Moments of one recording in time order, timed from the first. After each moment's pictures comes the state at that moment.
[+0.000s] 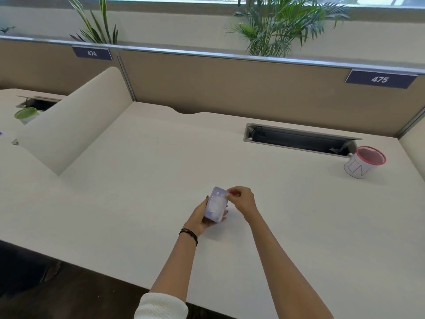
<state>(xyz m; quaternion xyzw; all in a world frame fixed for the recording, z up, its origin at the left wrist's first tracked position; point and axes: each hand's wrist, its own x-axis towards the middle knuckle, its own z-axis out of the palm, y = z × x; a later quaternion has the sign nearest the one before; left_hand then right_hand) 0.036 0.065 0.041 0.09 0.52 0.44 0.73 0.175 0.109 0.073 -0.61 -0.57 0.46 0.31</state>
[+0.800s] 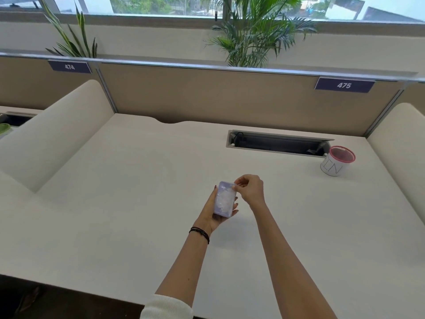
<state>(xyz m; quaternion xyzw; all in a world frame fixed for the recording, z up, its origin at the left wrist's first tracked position) 0.104 0.087 0.074 0.12 0.45 0.46 0.75 0.227 0.125 0.124 -0.64 -0.58 0.35 0.36</state>
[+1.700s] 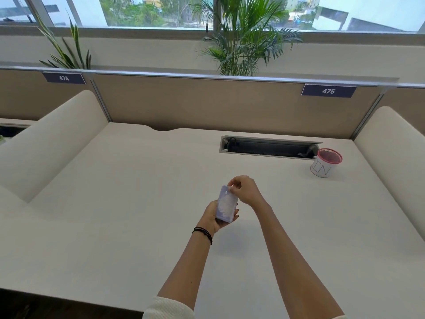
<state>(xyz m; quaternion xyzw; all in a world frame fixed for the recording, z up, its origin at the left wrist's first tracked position) 0.131 0.082 0.097 0.11 0.51 0.43 0.74 0.244 0.129 0.136 -0.61 -0.69 0.30 0.25</state>
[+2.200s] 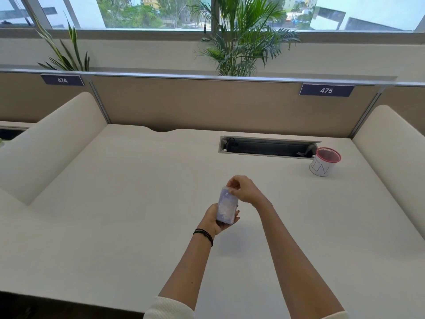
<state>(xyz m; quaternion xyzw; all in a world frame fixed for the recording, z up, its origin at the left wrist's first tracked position) 0.133 0.076 0.096 0.08 0.49 0.42 0.76 0.248 0.133 0.140 -0.58 -0.71 0.35 0.21</state>
